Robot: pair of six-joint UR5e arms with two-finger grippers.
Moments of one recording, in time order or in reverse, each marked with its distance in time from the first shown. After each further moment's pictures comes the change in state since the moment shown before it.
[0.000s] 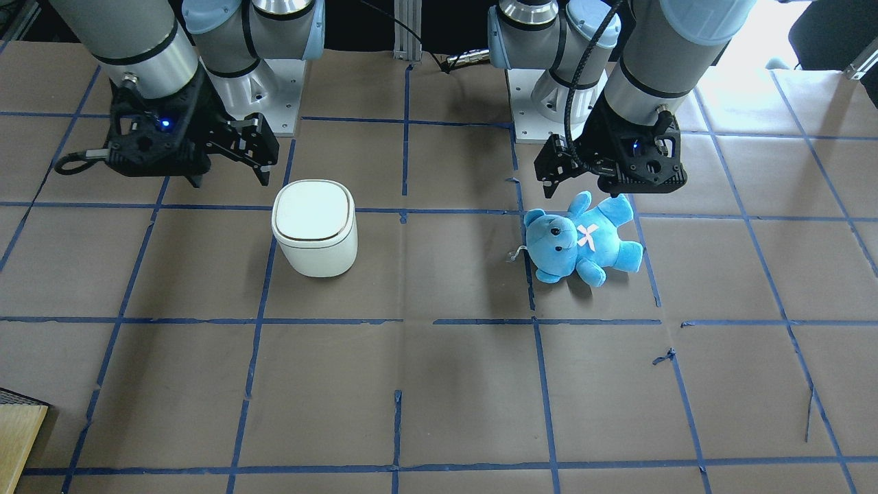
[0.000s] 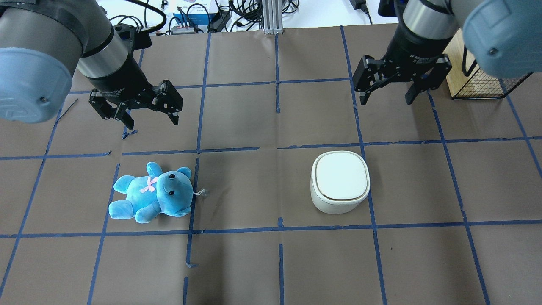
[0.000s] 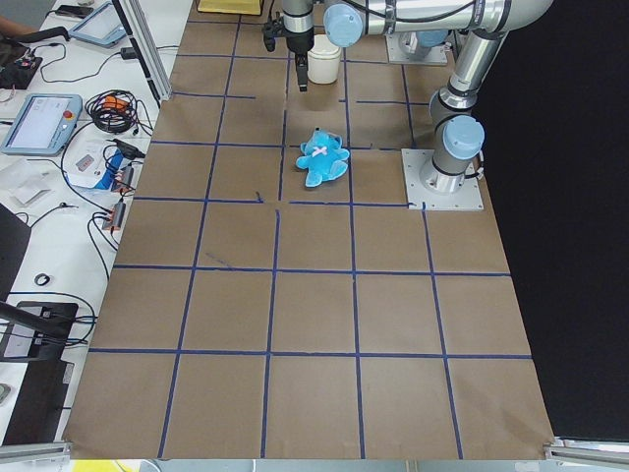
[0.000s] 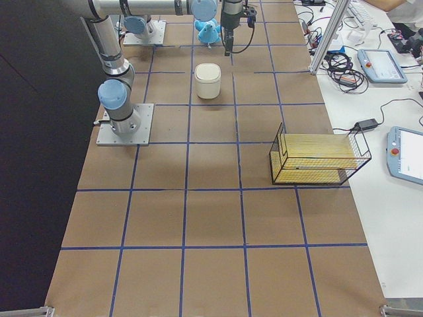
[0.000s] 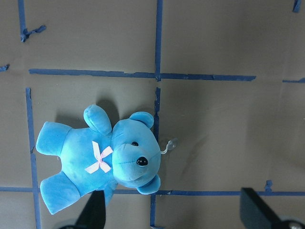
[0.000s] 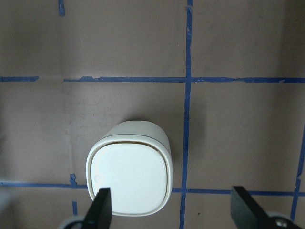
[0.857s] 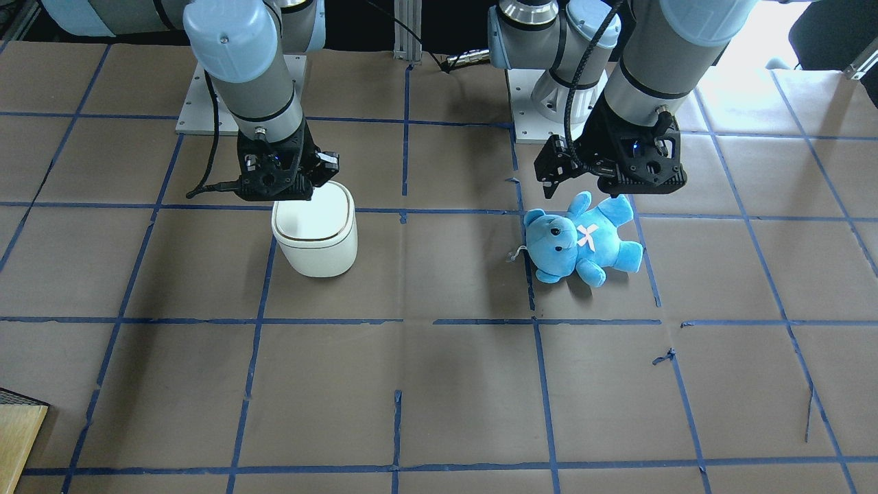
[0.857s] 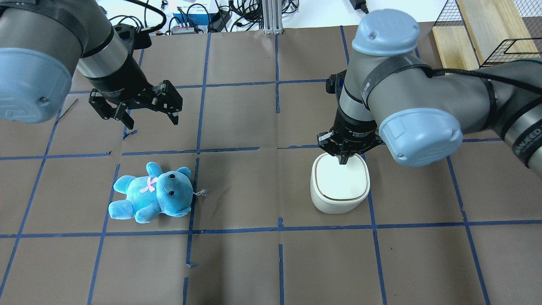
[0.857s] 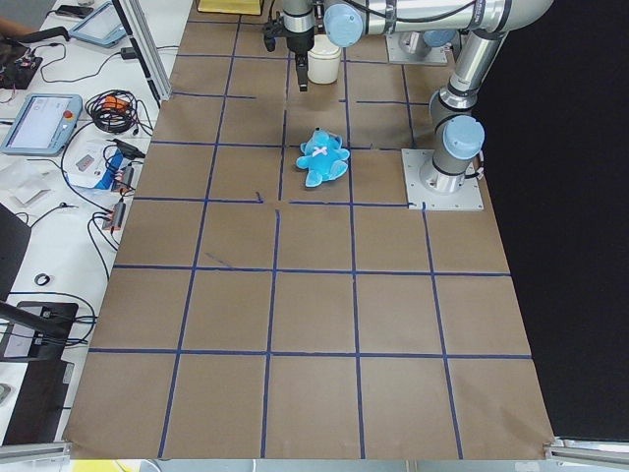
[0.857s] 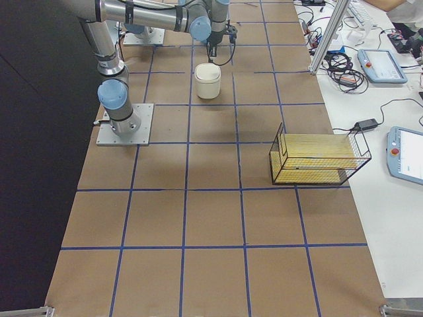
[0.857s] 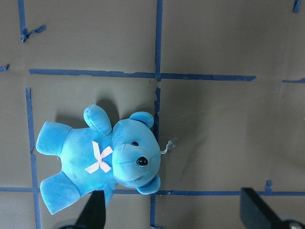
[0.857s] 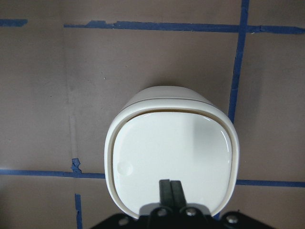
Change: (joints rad) left arm 0.000 0.000 0.000 0.000 0.000 0.000; right arm 0.147 0.004 0.276 -0.246 -0.024 0.136
